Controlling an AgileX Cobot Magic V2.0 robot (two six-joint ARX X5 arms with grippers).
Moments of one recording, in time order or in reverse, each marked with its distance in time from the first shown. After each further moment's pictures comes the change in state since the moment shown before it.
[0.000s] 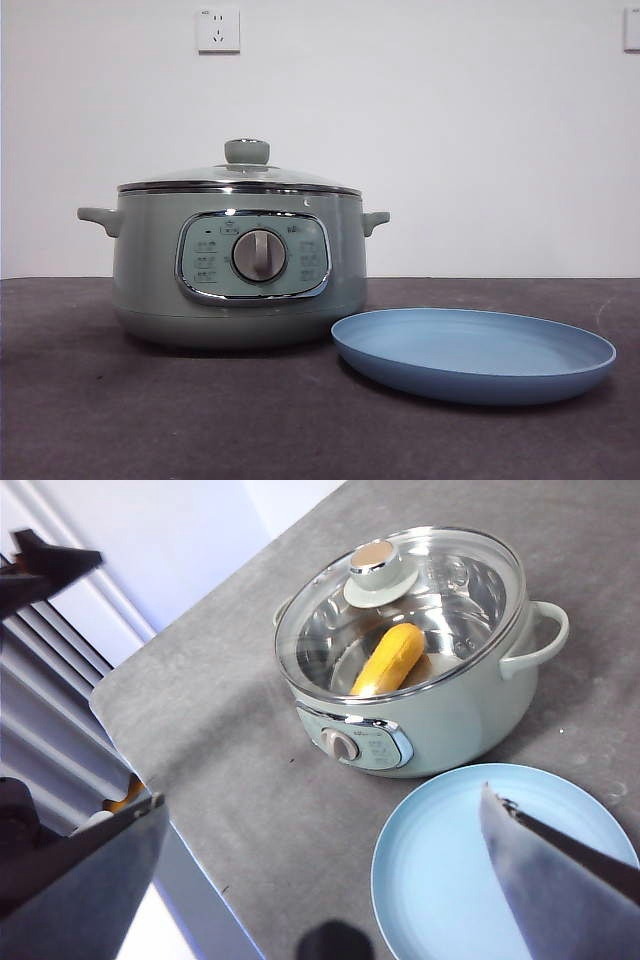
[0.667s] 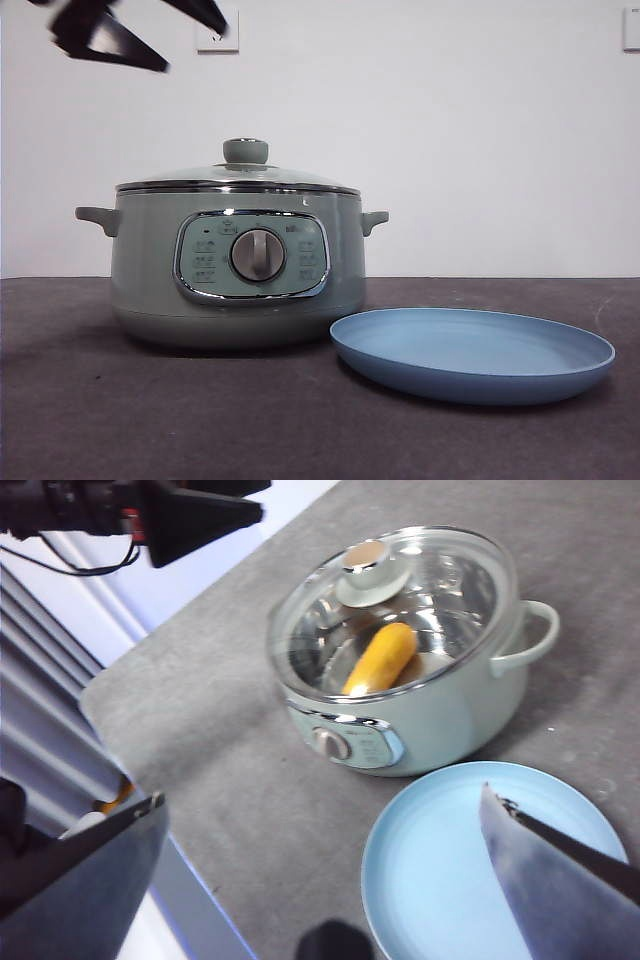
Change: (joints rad) left arm -0.286 0.690 0.382 0.215 -0.281 0.173; right arm 0.000 0.000 0.000 0.000 0.021 0.000
